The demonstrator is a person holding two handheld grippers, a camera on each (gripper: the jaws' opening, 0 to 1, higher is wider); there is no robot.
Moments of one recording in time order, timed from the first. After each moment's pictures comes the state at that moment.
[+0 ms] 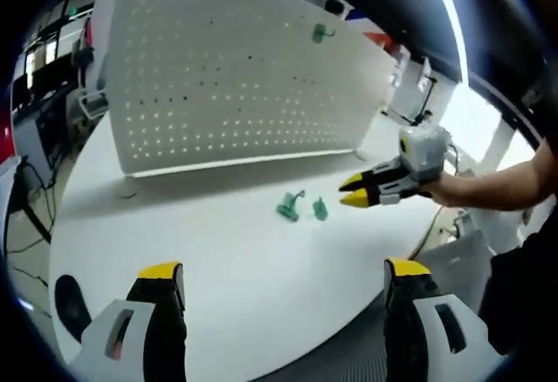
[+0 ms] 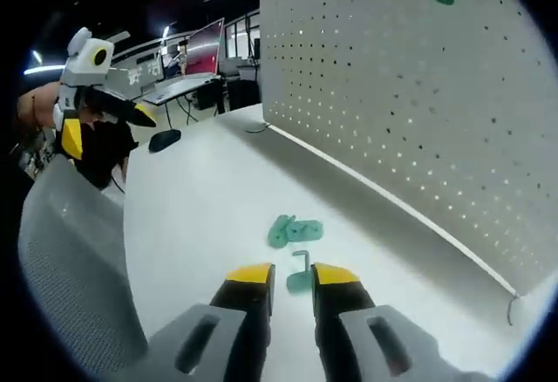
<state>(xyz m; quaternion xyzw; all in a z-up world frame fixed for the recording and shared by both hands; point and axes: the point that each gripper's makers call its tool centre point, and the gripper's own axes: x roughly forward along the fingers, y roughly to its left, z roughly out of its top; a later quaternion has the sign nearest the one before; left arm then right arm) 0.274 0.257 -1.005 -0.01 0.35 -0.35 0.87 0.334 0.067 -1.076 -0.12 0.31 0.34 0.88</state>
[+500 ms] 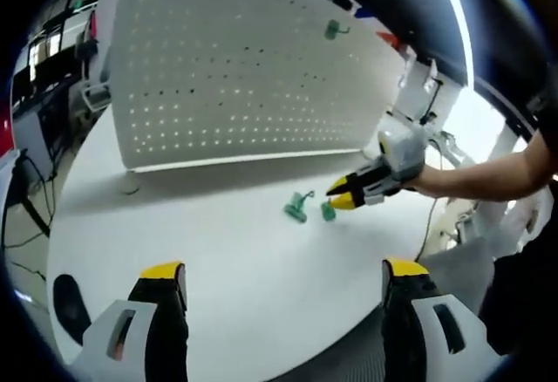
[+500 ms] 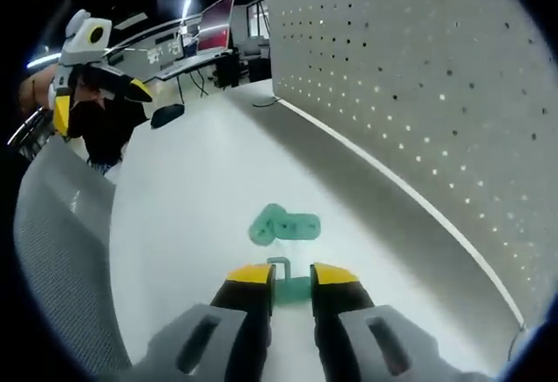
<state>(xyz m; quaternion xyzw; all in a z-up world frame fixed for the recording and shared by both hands) 0.285 0.260 -1.012 -0.02 0.36 -0.34 0.87 0.360 0.071 -1.111 -0.15 0.35 0.38 0.84</state>
